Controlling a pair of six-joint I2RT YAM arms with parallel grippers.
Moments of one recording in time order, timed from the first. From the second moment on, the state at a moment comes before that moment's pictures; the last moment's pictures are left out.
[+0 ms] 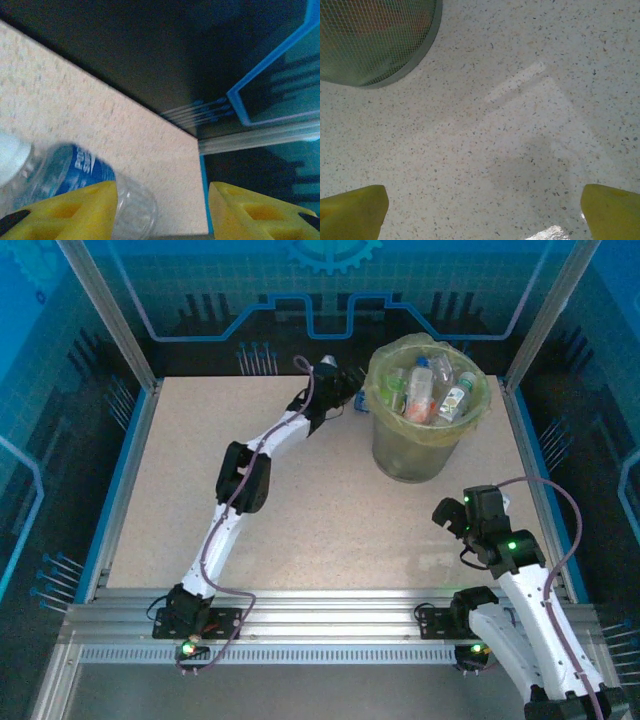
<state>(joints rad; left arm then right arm) -0.42 2.66 2.34 0.08 0.18 -1.10 0.18 0.65 0.68 -0.99 0.21 0.75</state>
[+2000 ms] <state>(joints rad) -0.39 2.89 2.54 -0.04 0.20 -0.83 0.20 0.58 0.64 -1.01 0.18 0.81</state>
